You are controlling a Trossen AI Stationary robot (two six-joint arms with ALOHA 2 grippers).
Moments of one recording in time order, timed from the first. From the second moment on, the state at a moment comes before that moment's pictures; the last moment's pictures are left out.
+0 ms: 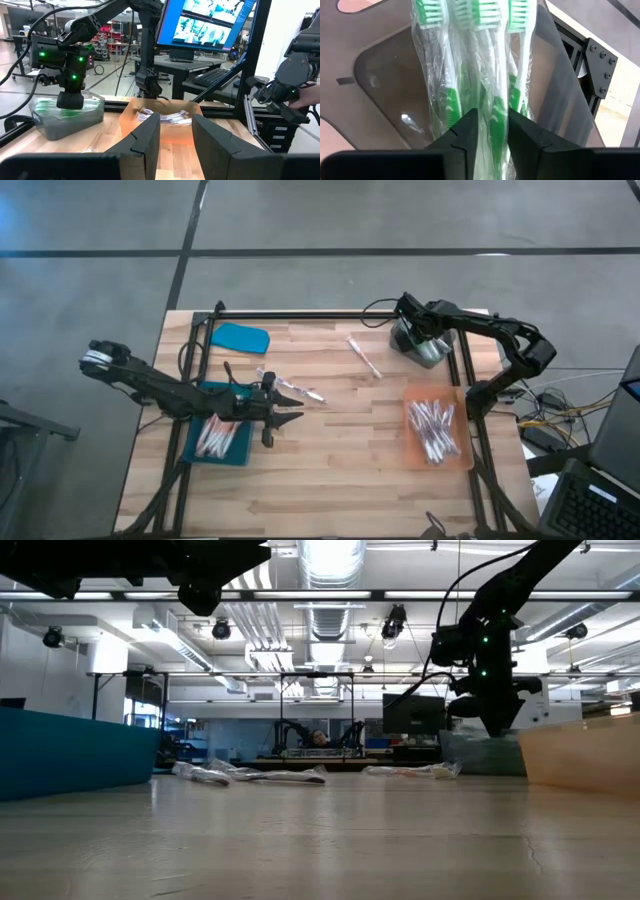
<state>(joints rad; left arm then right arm) -0.27 1.21 0.45 0.87 -0.30 -0.06 -0.81 1.53 0.95 -0.82 0.42 0.33</state>
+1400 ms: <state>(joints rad) -0.26 1.21 0.45 0.70 -0.35 -0.02 -0.70 1.46 1.27 -1.09 0.42 0.28</state>
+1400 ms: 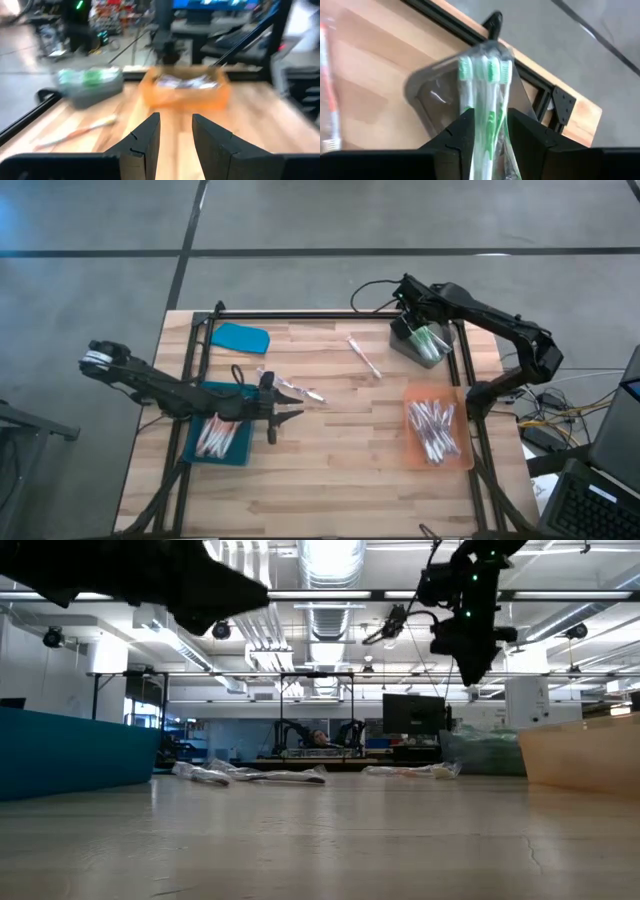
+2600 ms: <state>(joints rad) -0.14 1.35 0.87 -0.59 -0.41 0.05 -0.17 1.41 1.30 -0.98 0.33 0.28</state>
